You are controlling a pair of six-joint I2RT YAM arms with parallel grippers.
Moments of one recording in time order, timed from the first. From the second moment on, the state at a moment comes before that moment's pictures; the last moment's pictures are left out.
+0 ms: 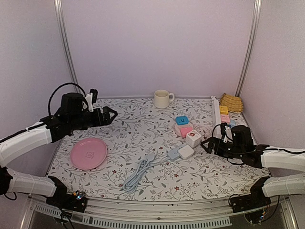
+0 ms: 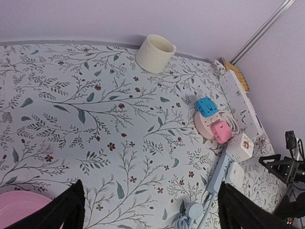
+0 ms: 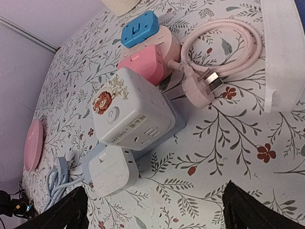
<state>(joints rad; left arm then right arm) -0.48 1.10 0.81 -0.14 0.05 -0.47 0.53 1.07 0.36 0.12 -0.09 0.66</state>
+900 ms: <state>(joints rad) -0.90 1.61 0.89 0.10 0.08 -0.52 0.57 1.15 0.25 0.37 -0.18 0.98</state>
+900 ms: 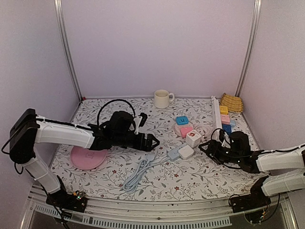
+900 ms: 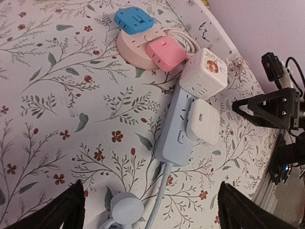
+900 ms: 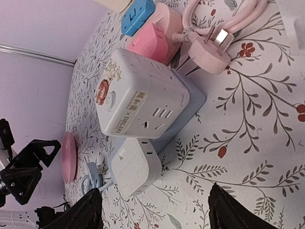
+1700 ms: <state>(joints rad) -0.94 1.58 0.79 0.22 0.06 -0.65 0.79 1.66 0.33 0.89 0.01 1.33</state>
